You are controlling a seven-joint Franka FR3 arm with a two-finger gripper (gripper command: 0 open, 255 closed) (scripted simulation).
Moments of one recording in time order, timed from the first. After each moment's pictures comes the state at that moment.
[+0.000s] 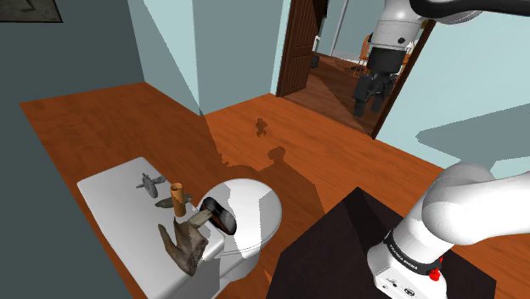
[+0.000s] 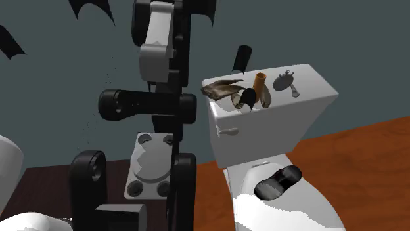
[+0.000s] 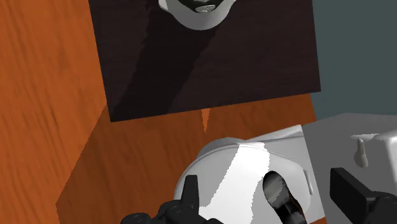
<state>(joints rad) 0.01 -0.82 -0.05 -2.39 0.03 1.47 0.05</state>
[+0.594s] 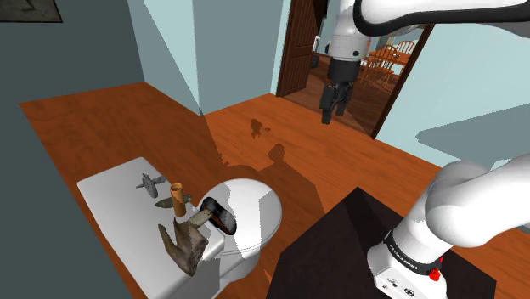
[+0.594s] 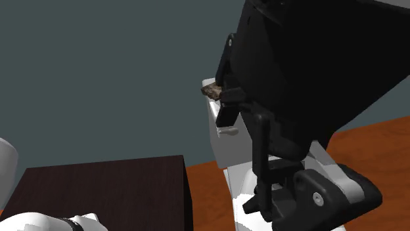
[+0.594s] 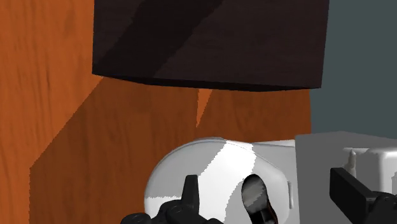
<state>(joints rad) 0.09 -0.57 -0.01 -2.33 0.03 1.62 -0.05</state>
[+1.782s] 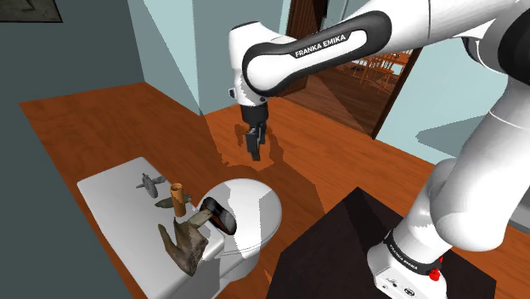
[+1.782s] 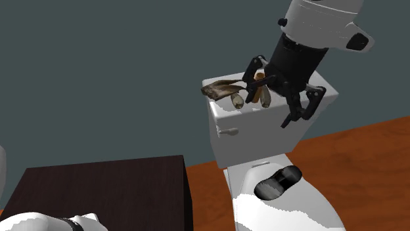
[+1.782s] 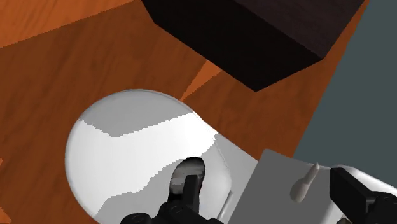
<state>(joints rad) 0.27 0.04 0.16 -2.04 -0.03 1.86 -0.23</state>
